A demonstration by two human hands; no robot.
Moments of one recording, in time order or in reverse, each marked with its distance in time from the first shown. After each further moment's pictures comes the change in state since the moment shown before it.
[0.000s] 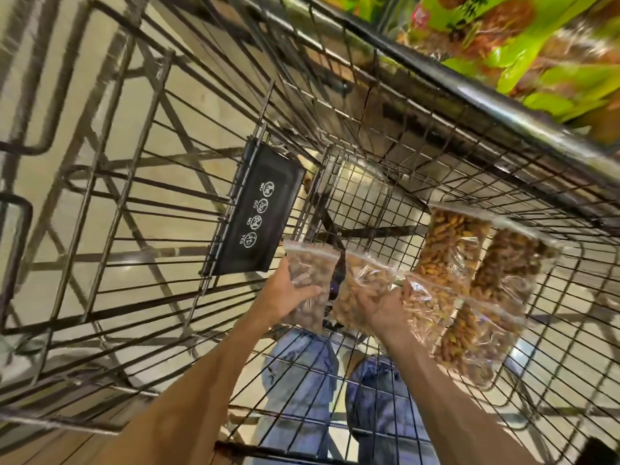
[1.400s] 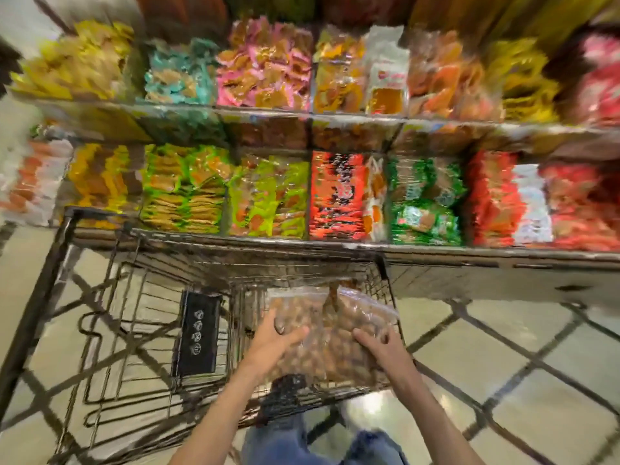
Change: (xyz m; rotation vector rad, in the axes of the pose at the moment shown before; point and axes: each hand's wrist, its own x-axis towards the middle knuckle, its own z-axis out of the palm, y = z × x) left_hand -0.306 0.189 0.047 0.045 -0.236 0.540; right_hand -0.301 0.098 -0.204 0.522 0.213 -0.541
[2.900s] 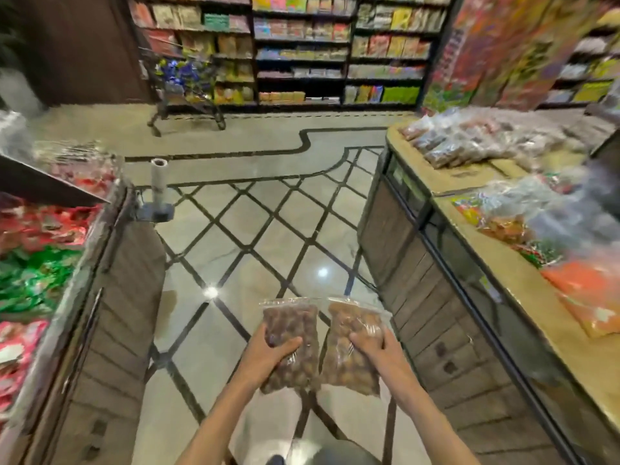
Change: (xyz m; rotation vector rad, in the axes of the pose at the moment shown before) left_hand -0.121 0.166 1.176 0.861 -1.471 0.354; right_hand -0.341 0.347 -0.824 1.012 1.523 0.019
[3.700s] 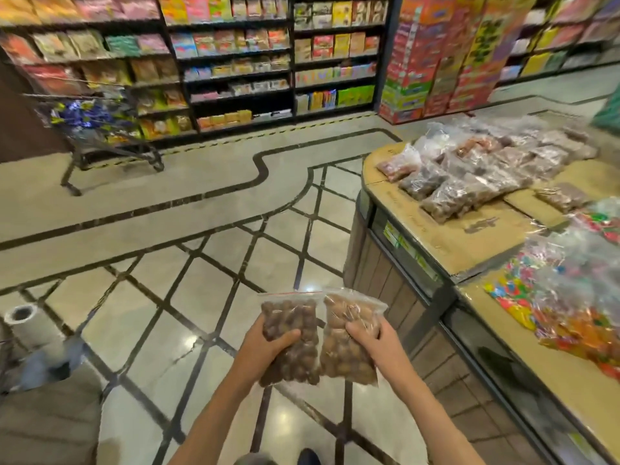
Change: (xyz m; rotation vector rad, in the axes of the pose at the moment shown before) left_hand 0.507 0.256 0.019 0.114 -0.193 0.087; right_hand 0.485 -0.197 -0.056 0.073 0.141 -0.020
